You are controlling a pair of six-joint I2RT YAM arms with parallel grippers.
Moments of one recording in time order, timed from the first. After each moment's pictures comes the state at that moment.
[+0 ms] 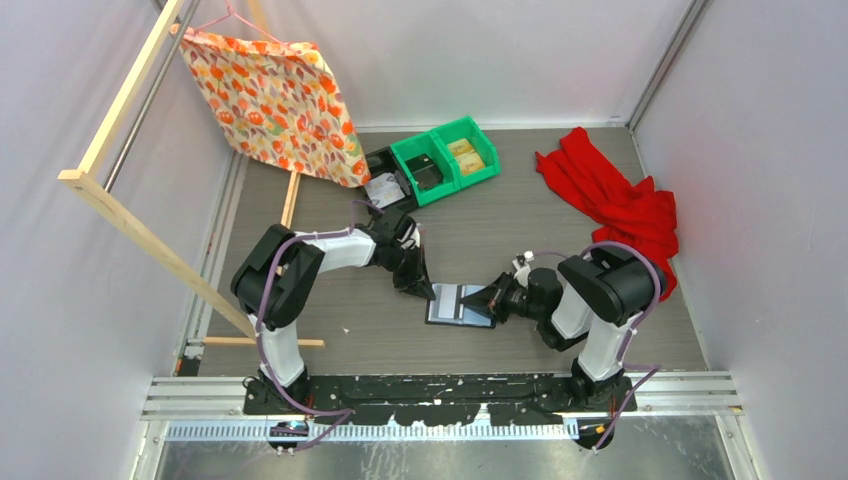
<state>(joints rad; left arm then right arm) -0.61 1.85 1.01 -0.30 0.54 -0.70 0.47 1.81 0.12 1.27 -0.52 1.33</state>
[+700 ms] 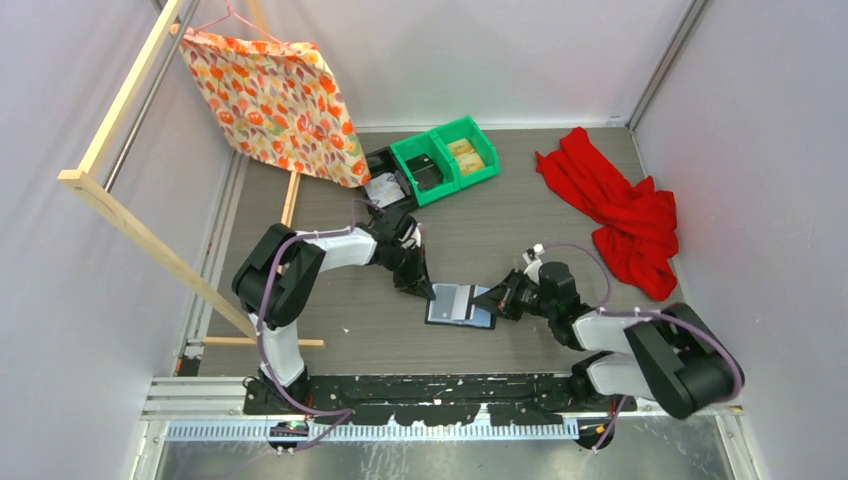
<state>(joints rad) -0.61 1.86 1.02 -0.32 0.54 -0.69 0.41 1.34 0.12 0.71 -0.53 1.12</state>
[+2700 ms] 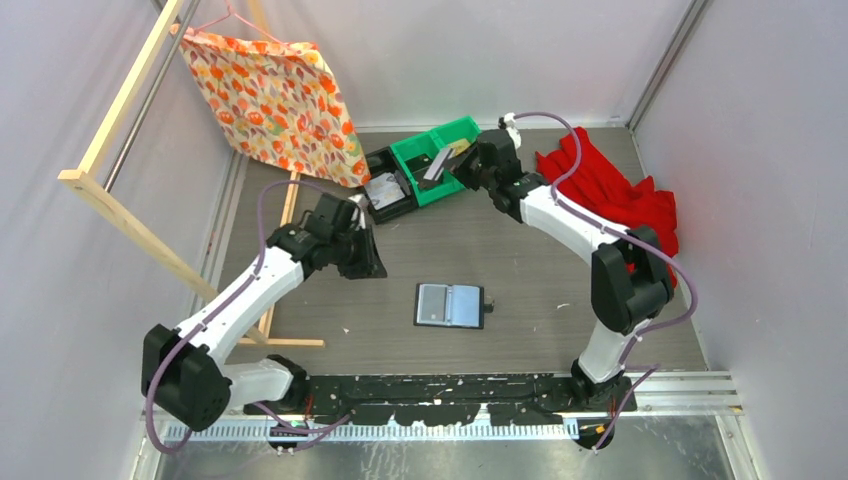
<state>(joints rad) -0.54 1.22 0.99 -0.73 0.18 -0.64 0.50 1.76 1.37 -0.02 0.11 1.03</state>
